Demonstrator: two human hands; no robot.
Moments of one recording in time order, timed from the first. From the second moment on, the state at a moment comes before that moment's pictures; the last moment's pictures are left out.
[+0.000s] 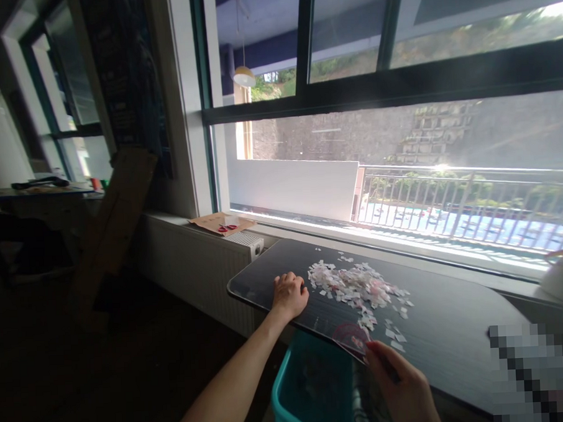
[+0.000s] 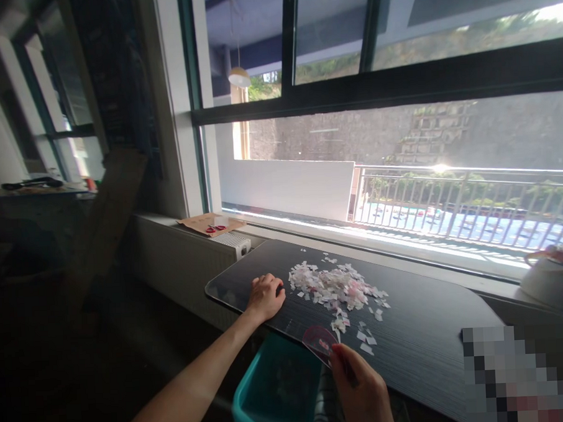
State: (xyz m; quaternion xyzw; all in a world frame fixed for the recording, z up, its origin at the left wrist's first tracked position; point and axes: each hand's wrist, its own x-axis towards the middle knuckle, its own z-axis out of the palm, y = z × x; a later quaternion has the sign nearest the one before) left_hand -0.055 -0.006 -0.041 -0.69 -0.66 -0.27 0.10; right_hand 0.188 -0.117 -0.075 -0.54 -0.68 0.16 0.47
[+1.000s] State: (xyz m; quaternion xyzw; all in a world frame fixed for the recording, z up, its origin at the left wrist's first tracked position) left_hand -0.058 -0.004 -0.034 -0.71 -0.66 -0.23 0.11; right_hand 0.282 -0.123 -0.059 -0.65 -0.56 0.11 0.50
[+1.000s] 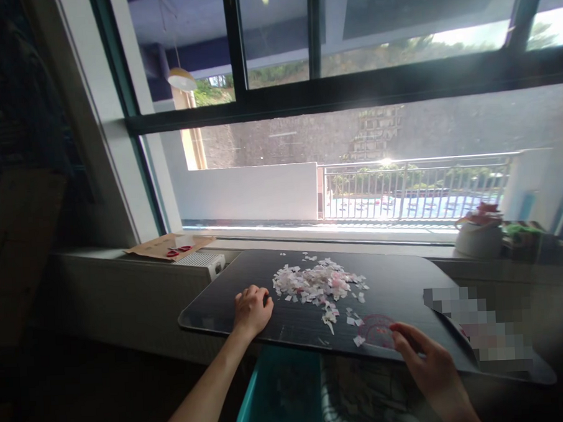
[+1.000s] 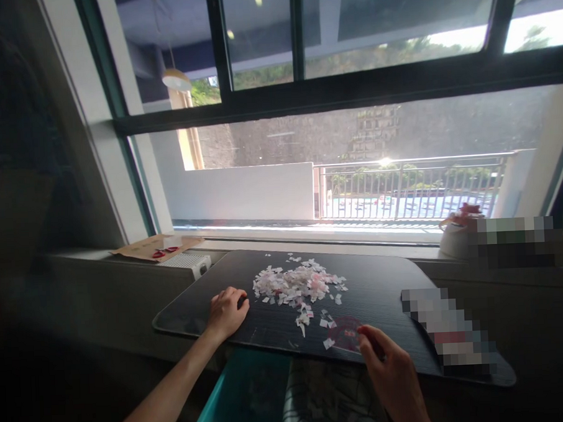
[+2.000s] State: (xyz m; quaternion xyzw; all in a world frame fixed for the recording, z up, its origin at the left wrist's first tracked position) left_hand -0.058 -0.001 -0.035 -0.70 -0.66 -0.23 0.11; right_hand 0.273 -0.118 -0.053 -0.66 -0.55 0.08 0.51
